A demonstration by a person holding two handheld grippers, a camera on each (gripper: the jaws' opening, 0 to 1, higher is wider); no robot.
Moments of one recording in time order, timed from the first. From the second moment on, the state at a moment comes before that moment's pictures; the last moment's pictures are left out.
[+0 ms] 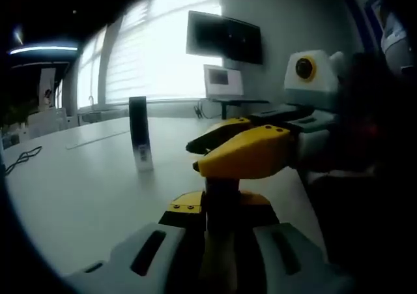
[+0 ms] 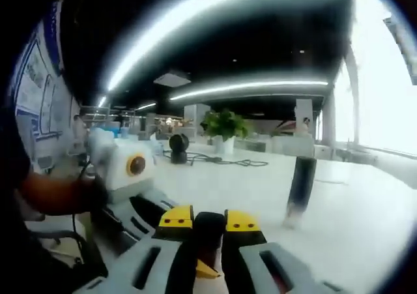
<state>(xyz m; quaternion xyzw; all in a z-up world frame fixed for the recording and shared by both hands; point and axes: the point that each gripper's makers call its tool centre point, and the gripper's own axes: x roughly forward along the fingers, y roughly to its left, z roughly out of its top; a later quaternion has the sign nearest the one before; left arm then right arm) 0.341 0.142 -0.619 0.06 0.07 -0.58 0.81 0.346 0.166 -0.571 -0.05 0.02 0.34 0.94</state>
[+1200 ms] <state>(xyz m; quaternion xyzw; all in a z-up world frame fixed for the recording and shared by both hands) 0.327 0.137 -0.619 0.06 0.06 -0.61 0.79 0.324 0.179 -0.572 -0.05 0.02 0.71 0.71</state>
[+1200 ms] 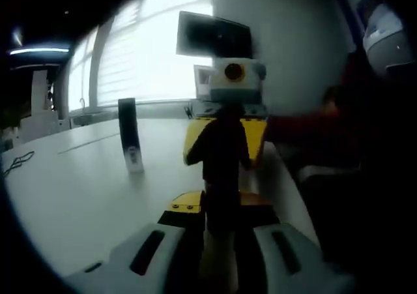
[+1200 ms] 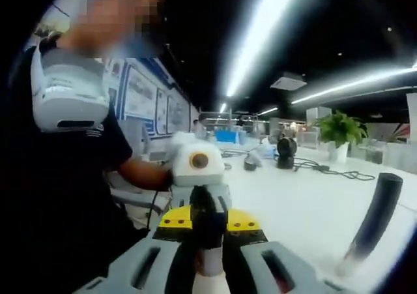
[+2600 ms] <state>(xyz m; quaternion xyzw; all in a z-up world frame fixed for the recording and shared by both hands) 0.331 0.138 -0.619 0.06 0.06 -0.62 0.78 0.317 0.171 -0.548 -0.01 0.01 0.66 0.75</state>
